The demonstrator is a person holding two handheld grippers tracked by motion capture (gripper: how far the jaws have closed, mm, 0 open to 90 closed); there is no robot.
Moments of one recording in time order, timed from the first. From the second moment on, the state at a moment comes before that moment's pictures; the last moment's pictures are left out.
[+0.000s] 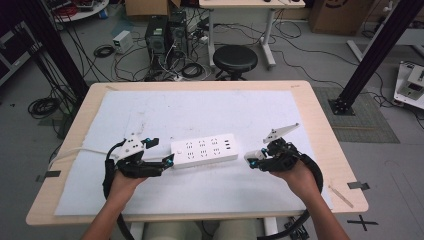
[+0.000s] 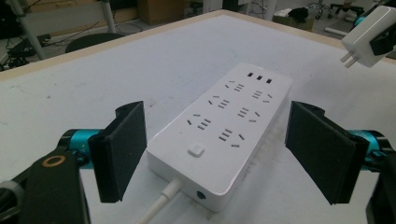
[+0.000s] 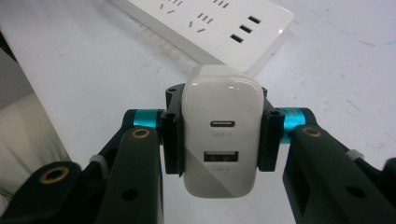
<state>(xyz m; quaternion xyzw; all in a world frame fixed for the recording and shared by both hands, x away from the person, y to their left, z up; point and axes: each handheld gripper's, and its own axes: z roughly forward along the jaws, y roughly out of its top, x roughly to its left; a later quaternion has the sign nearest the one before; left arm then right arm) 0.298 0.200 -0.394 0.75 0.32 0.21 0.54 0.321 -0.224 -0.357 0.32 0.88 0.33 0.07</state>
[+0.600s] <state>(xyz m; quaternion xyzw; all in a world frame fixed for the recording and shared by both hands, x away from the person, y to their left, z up) 0.294 0.225 -0.387 0.75 0.33 0.22 0.53 0.332 -0.238 -0.344 0.32 0.89 0.33 0.07</state>
